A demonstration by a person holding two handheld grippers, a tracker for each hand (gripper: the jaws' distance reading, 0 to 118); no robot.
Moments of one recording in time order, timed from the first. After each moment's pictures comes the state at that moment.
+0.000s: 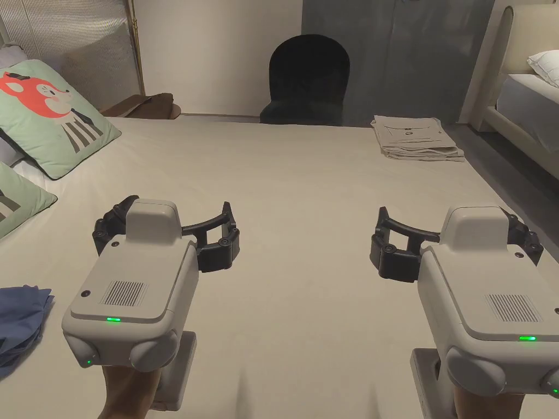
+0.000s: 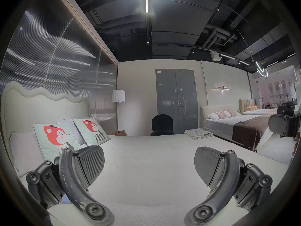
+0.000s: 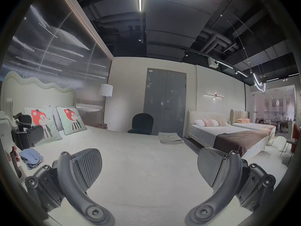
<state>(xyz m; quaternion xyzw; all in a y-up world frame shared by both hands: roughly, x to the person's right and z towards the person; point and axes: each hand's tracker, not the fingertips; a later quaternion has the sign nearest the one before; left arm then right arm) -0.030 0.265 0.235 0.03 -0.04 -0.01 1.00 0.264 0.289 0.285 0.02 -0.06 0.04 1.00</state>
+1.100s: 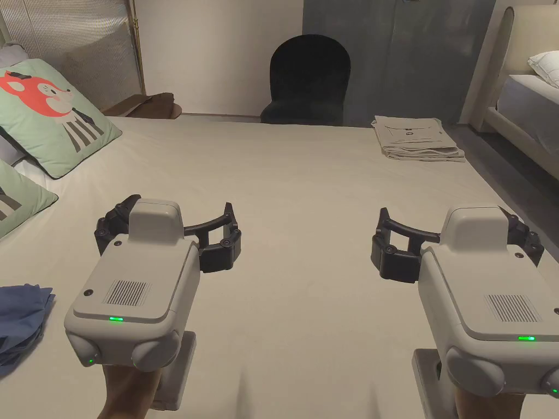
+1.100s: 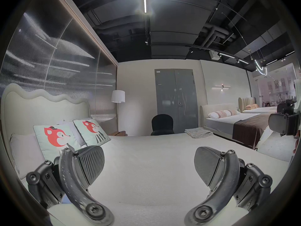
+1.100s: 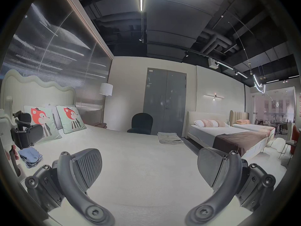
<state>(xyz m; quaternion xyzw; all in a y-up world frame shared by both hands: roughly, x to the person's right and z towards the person) -0.030 0.264 0.236 0.03 -0.04 -0.02 1.00 0.263 0.288 0.286 0.02 -0.06 0.05 1.00</state>
